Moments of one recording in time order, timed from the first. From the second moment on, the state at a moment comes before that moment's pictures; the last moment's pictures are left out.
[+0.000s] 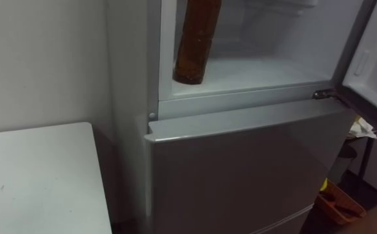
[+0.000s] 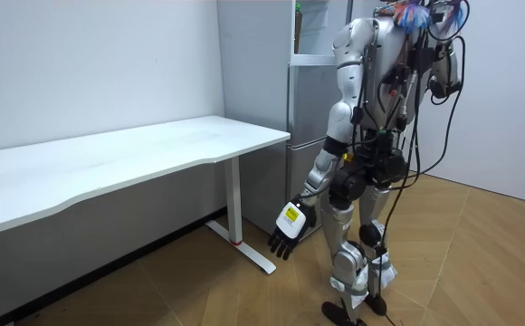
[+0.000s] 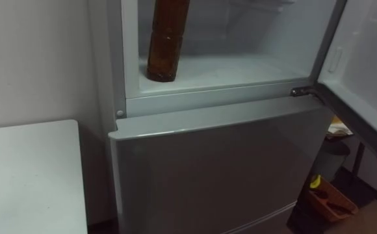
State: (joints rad) left arm 0.34 0.21 0.29 1.08 -0.01 -0.03 0.22; right arm 0.13 -0.54 -0.49 -0.11 0.35 0.09 -0.71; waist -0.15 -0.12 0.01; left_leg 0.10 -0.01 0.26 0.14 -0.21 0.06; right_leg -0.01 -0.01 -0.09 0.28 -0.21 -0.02
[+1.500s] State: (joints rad) left arm 0.29 0.24 0.13 1.16 0.06 0.02 0.20; right arm 0.13 -0.54 -0.36 -0.44 0.07 -0.01 -0.38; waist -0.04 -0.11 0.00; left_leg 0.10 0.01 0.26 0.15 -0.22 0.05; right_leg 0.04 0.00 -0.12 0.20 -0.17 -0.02
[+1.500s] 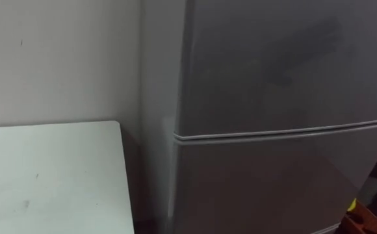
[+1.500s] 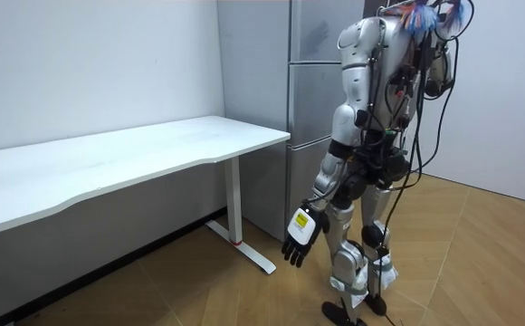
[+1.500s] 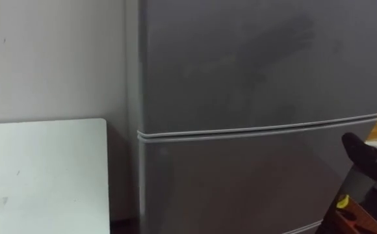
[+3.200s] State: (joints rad) left arm 0.23 0.24 0.07 1.14 0.17 0.04 0.15; right arm -0.21 -0.45 -0.06 -0.26 -0.15 -0.09 -0.33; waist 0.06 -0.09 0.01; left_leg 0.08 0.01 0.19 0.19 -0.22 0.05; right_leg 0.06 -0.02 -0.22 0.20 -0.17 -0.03
